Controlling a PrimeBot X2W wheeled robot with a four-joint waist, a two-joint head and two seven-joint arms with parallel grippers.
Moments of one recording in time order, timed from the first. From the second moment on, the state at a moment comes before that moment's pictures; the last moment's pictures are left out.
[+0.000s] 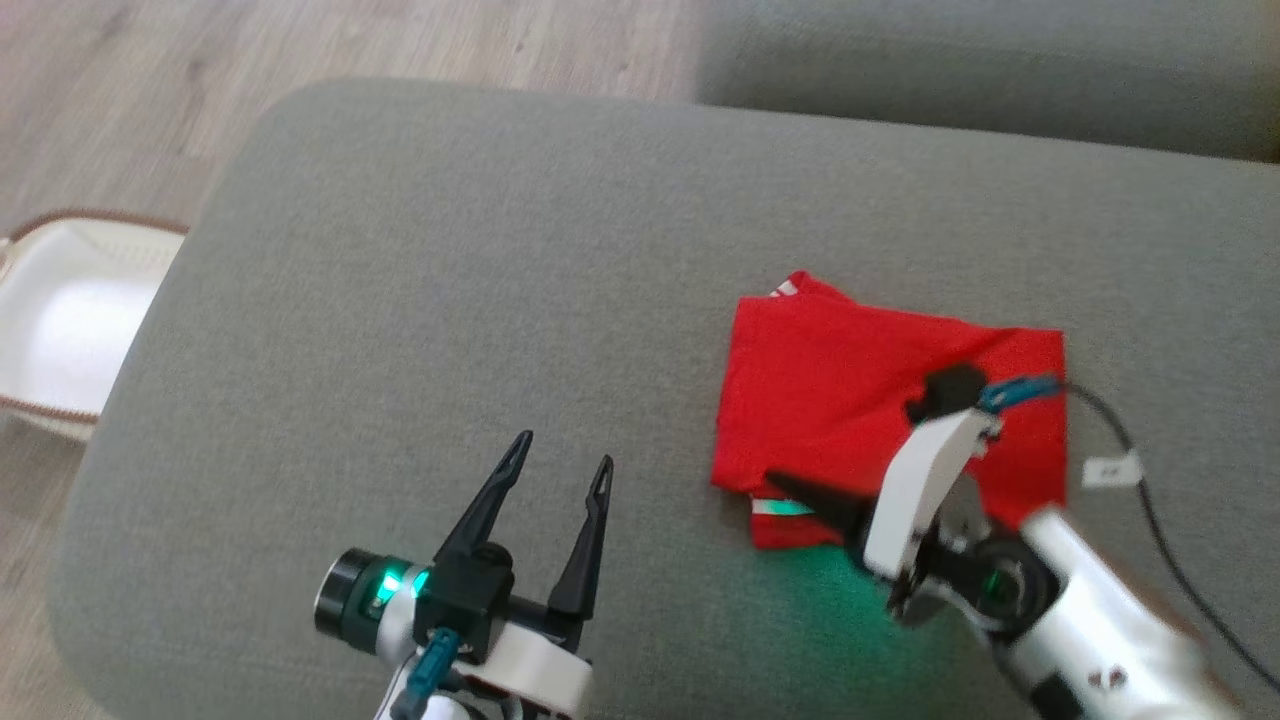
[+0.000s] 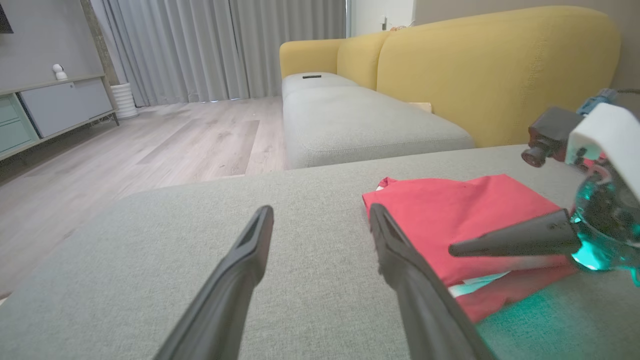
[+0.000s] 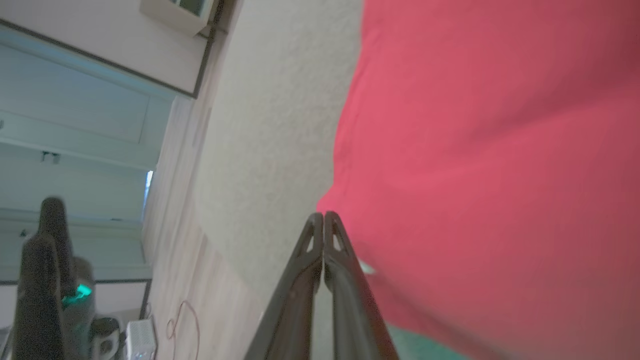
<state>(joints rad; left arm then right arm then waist) 0.00 0.07 -0.49 0.07 -0.03 0.12 -0.25 -0.41 -0.26 0.61 0.49 1.20 0.12 0.56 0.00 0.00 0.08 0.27</state>
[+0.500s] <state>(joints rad) 0.15 0.09 -0.37 0.07 -0.07 0.17 -0.25 -0.23 -0.37 0.65 0.38 1.05 0.12 0.08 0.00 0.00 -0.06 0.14</state>
